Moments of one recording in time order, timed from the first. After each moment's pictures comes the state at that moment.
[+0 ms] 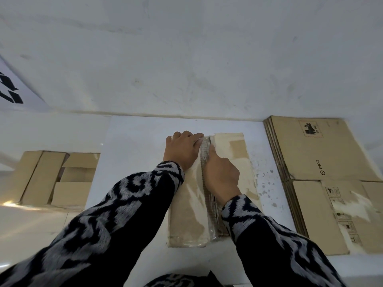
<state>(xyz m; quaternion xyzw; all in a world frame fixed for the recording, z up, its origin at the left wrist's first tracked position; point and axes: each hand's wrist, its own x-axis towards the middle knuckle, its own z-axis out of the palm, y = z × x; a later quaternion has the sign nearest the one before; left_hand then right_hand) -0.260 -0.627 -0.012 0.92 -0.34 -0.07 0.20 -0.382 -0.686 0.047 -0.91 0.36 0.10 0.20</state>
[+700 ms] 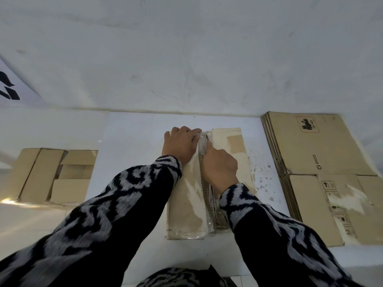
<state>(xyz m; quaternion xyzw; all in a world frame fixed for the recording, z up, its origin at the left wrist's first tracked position) -0.263 -0.628 -0.012 0.92 -0.34 -0.06 0.20 -0.378 -0.688 0.052 -0.92 0.34 0.12 0.13</state>
